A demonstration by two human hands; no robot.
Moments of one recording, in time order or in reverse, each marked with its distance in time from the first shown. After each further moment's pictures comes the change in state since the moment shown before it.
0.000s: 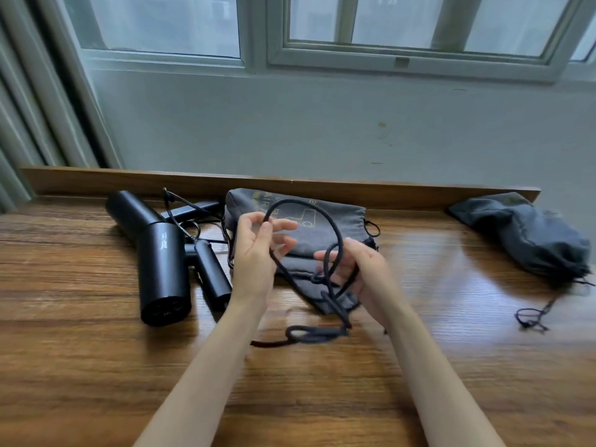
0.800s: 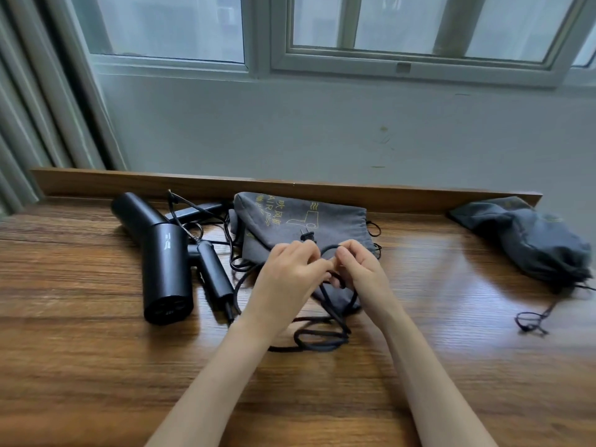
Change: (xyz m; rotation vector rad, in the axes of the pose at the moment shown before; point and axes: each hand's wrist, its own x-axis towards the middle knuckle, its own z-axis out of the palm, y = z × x) left_hand -0.016 -0.018 0.000 1.325 -0.445 0.917; right_hand 0.003 0.010 -0.005 -0.202 -0.058 -0.146
